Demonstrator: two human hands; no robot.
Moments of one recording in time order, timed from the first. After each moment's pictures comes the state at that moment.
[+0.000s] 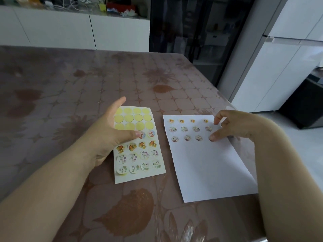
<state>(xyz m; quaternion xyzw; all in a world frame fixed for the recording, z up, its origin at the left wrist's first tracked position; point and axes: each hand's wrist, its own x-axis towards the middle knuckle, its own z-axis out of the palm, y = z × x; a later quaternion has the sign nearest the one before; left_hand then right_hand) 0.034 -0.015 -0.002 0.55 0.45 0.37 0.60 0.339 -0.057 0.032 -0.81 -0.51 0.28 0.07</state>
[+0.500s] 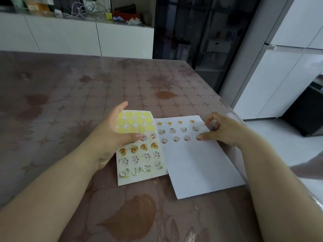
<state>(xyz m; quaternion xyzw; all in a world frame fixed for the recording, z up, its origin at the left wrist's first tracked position) 0.032 -0.014 0.002 0.54 0.44 0.38 0.60 0.324 -0.043 0.015 -0.77 -0.56 0.23 0.18</state>
